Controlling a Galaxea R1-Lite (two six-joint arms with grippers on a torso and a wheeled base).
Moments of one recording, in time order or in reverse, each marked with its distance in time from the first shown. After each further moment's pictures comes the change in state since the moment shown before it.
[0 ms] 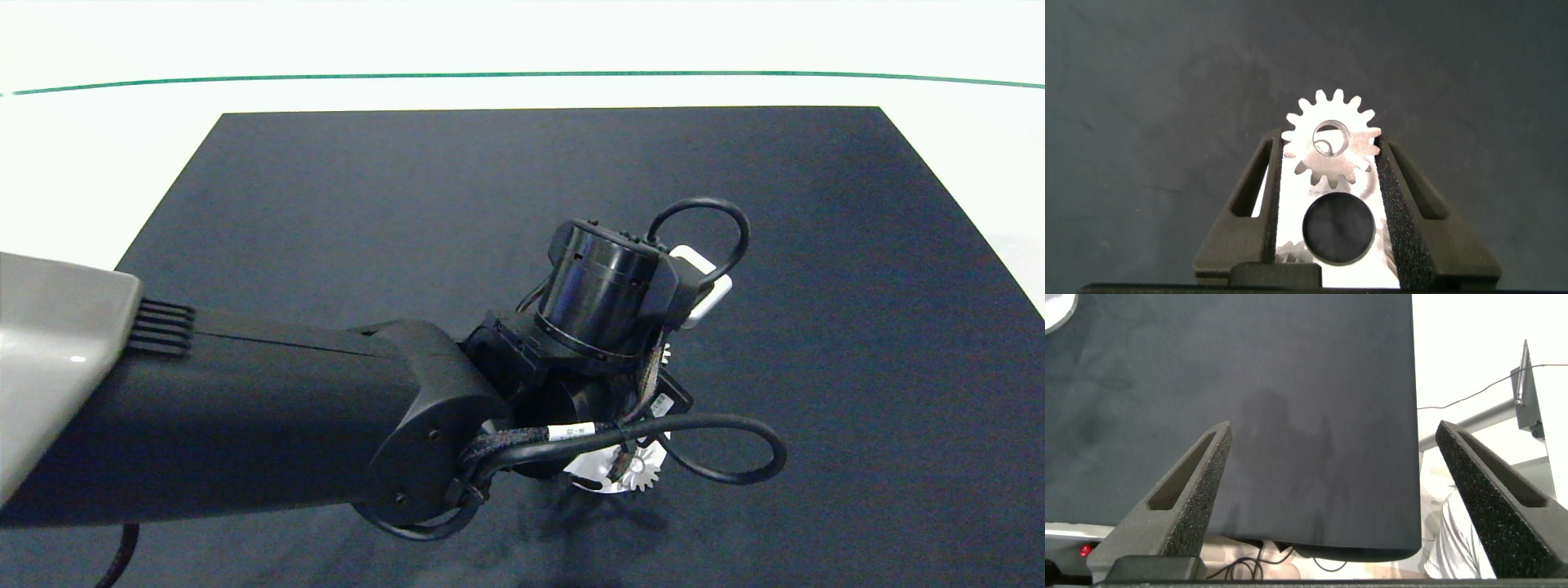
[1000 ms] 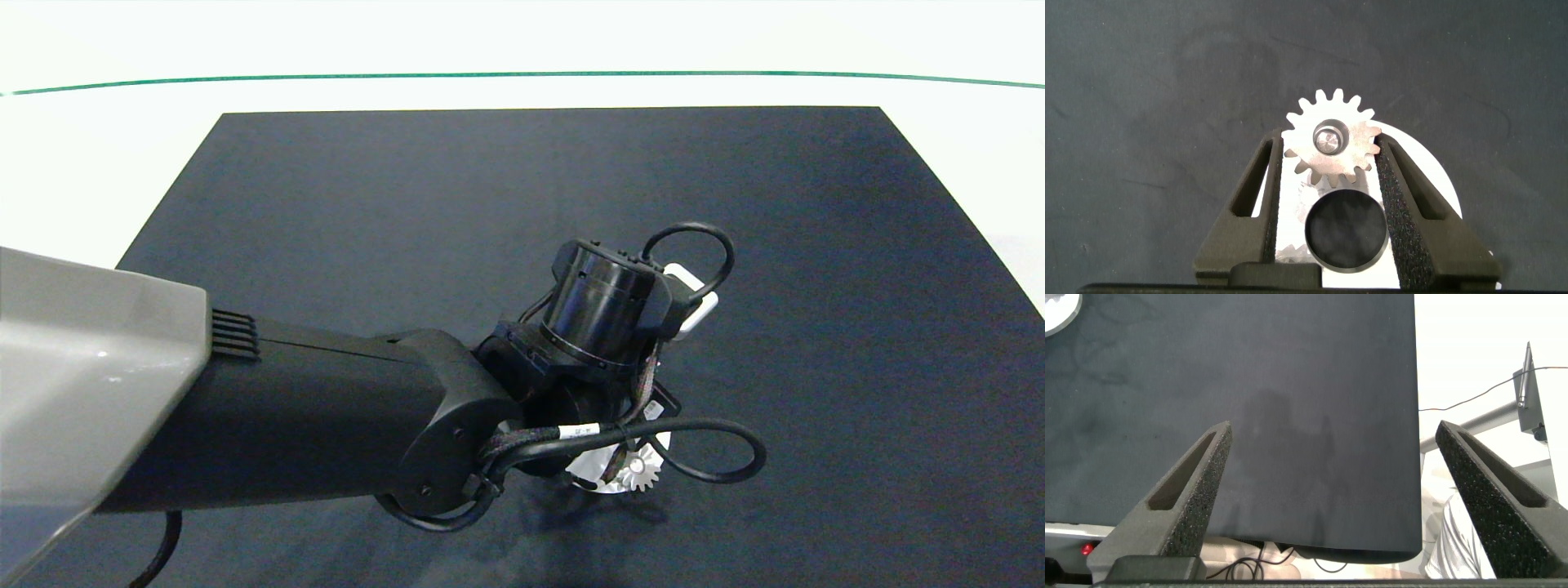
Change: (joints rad) left arm 0.024 0.035 0.005 -0.003 0.000 0.002; right arm 0.010 0.007 -0.005 0.000 0.000 0.000
